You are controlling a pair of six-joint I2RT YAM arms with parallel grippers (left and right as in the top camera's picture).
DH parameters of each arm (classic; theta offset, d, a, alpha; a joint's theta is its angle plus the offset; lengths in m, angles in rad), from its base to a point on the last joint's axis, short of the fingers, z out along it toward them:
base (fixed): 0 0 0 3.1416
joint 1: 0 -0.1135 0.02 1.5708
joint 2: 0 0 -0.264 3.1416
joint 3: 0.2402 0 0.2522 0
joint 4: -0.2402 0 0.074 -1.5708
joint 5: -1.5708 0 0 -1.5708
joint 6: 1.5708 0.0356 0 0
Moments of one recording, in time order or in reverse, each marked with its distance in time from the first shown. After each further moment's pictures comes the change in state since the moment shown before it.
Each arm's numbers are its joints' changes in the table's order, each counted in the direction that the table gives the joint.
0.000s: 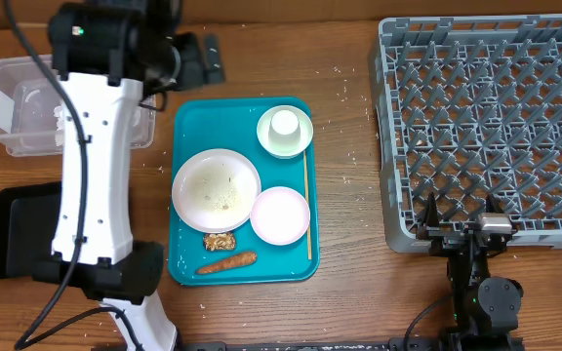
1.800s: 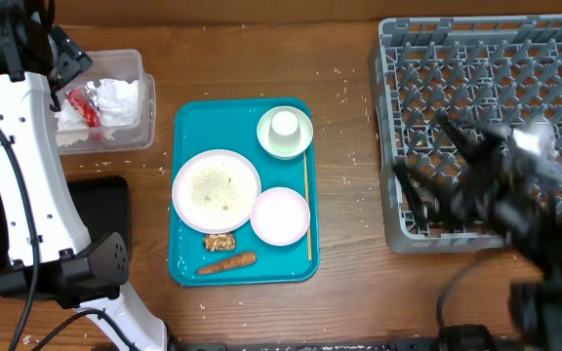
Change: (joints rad) left arm -0.325 0.001 -0.005 0.023 0.401 -0.154; right arm -0.003 0.770 0.994 -0.065 0.875 0.328
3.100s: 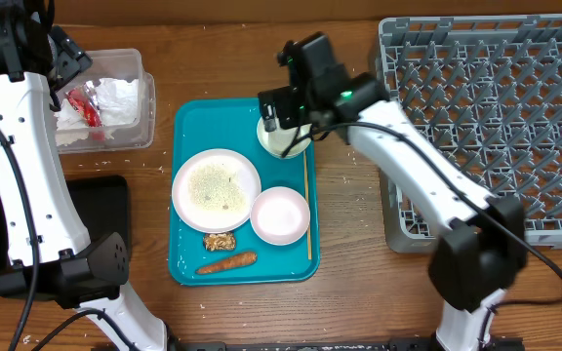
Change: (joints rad) left arm 0.000 0.000 -0.002 0.000 -0.002 0.000; right arm -0.499 1.208 0.761 -0.645 -0.732 -0.051
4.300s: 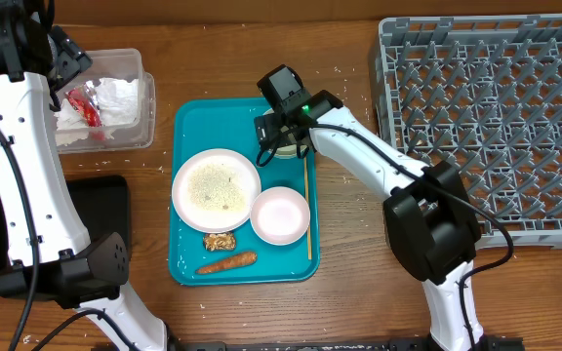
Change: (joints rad) left arm 0.000 0.000 0.000 0.000 0.000 0.000; right arm -0.042 0.199 0.000 0.017 -0.147 0.067
